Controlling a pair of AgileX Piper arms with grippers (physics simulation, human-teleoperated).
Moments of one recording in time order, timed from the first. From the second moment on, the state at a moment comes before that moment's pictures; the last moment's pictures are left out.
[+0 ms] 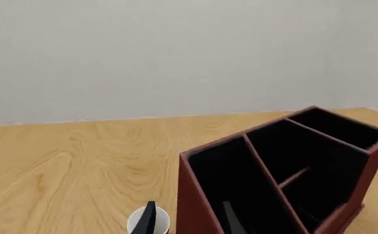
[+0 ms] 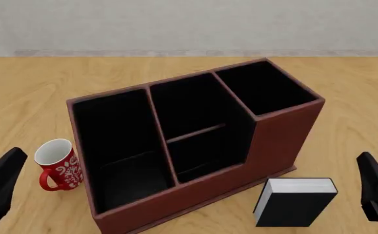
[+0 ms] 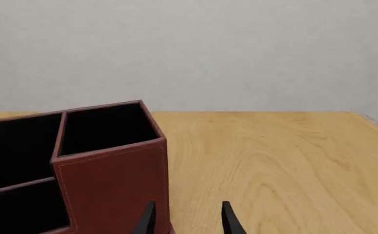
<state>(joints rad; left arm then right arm) -0.24 0.00 -0.15 0.14 -0.06 0.00 0.01 0.00 0.00 0.00</state>
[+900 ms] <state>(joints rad) -0.75 0.00 -0.38 0.35 -0.08 0.00 0.01 0.00 0.00 0.00</state>
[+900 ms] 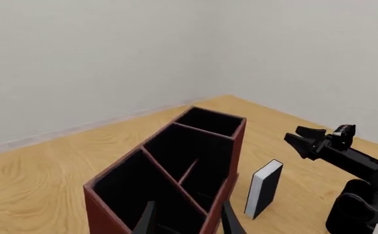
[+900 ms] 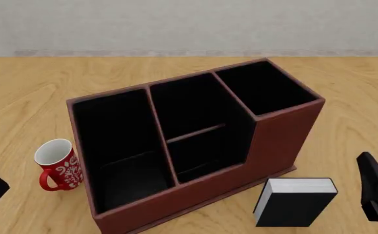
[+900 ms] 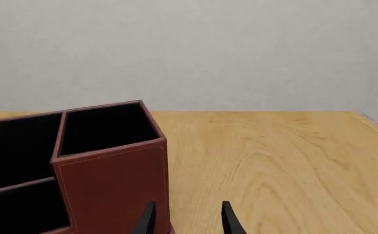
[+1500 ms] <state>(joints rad) -1.01 0.21 -0.35 0.15 -0.04 0.00 0.01 0.00 0.00 0.00</state>
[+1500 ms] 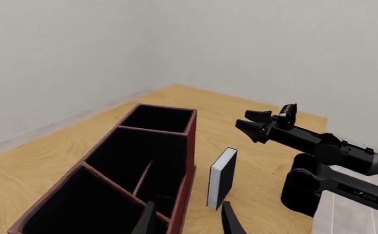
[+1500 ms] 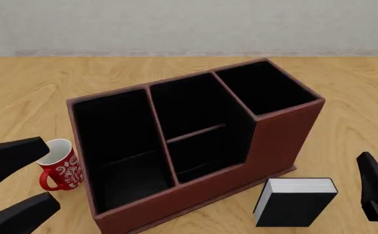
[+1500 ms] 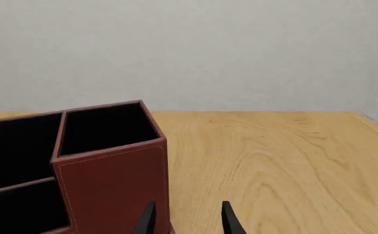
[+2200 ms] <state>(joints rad) -1.13 0.65 -0.33 -0.24 0.03 0.00 0.01 0.00 0.00 0.00</state>
